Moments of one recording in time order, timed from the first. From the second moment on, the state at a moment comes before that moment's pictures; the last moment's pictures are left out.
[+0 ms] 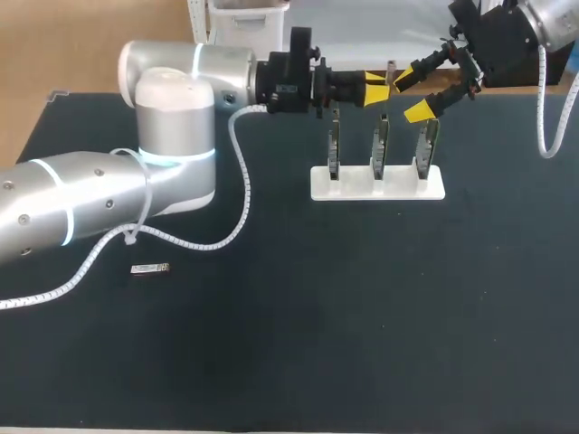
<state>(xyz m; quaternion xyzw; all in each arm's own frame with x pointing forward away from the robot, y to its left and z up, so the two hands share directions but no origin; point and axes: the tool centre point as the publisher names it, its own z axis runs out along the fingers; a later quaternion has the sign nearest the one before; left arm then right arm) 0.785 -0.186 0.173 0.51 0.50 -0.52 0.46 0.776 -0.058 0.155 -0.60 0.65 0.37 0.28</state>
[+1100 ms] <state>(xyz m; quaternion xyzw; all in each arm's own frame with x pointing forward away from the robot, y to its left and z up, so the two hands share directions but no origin) 0.779 -0.186 0.164 0.51 0.51 -0.53 0.45 0.776 -0.058 0.155 -0.60 0.65 0.37 0.28</state>
